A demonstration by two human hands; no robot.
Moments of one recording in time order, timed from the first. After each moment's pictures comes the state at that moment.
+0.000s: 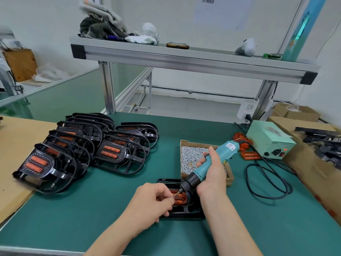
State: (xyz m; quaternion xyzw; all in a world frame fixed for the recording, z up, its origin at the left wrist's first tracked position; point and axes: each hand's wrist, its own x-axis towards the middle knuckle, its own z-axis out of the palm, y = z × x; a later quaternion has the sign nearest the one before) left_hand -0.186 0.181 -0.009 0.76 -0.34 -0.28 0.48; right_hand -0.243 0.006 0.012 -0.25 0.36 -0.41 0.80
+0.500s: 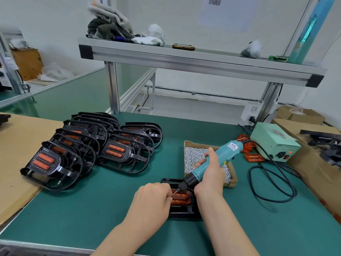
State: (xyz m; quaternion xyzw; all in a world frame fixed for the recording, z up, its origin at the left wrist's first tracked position) left_hand -0.192 0.180 -0.006 0.87 -0.43 -0.03 0.25; right_hand -0.232 0.020 0.009 -0.30 0.38 -0.44 0.75
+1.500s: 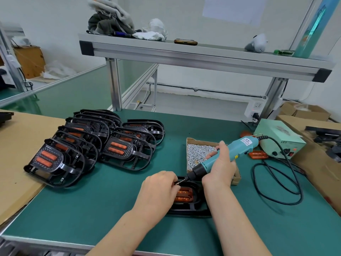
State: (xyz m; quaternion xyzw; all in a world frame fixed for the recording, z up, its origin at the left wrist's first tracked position) left_hand -0.176 0.157 -0.018 0.85 -0.44 0.02 0.28; right_hand -0.231 0.003 0.014 -0.28 0.37 -0.52 0.72
